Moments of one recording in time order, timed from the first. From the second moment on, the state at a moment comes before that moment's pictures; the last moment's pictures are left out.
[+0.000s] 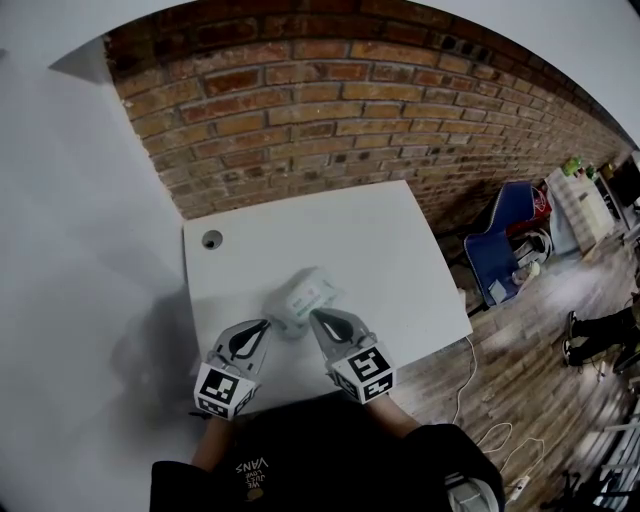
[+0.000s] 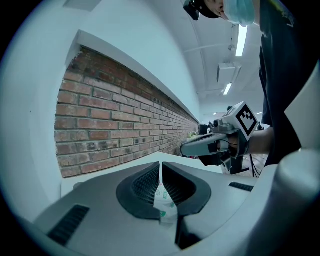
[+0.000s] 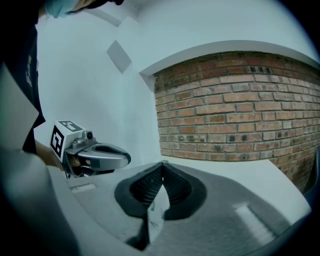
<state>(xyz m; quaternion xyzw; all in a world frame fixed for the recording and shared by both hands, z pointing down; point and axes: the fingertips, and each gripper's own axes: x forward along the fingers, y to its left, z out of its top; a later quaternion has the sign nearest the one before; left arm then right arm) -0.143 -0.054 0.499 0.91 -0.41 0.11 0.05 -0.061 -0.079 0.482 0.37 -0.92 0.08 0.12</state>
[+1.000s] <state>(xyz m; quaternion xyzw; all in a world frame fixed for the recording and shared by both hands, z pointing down) -0.129 -0.052 0.472 0.91 -0.39 0.09 0.03 -0.052 -0.080 0.477 0.38 -0.91 0.09 0.12</state>
